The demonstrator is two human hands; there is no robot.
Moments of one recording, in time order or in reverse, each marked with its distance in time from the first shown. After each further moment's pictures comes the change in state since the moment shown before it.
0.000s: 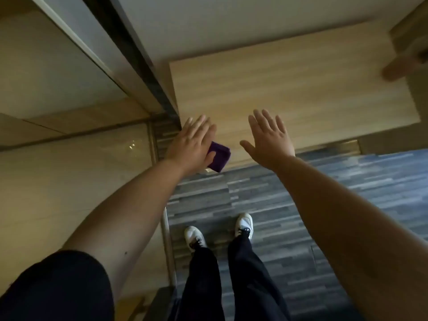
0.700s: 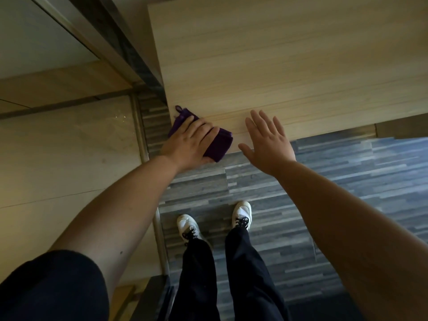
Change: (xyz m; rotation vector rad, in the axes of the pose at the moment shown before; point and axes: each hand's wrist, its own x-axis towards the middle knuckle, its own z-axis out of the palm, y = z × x) left_hand 0.036 -0.014 0.153 0.069 0.115 0.227; right_hand 0.023 0.016 0.113 -0.027 -0.129 -0.051
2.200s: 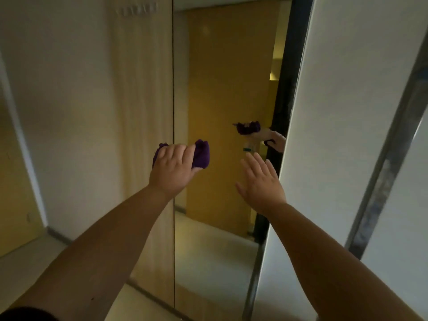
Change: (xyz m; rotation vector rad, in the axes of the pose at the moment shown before) left_hand -0.482 -0.254 -0.648 0.818 1.001 -0.959; right_hand -0.111 -0.522 -0.612 -0.288 1.015 -0.641
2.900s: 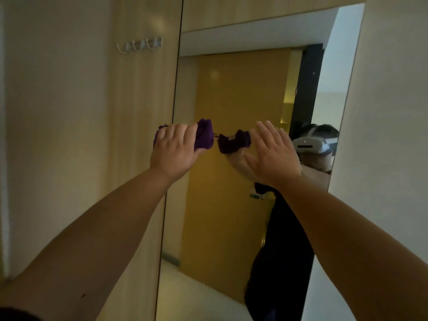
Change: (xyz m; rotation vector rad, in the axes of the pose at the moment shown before) left_hand 0.189 -0.093 0.146 0.091 0.259 -0.085; right_hand 0.268 0.075 -0.013 -0.154 0.336 -0.069
